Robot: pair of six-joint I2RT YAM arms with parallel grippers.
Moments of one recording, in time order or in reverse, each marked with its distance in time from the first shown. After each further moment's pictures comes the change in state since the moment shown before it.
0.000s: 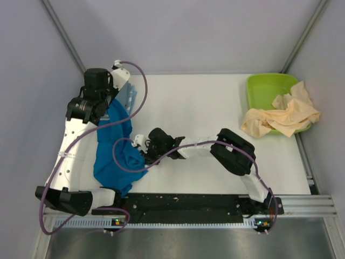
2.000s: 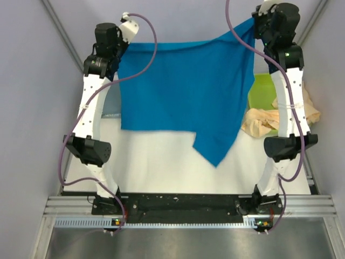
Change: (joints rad) left arm 0.010 0.557 0.685 0.094 0.061 0.007; right arm -0.903 -0.271 1.084 -0.689 0.526 -0.109
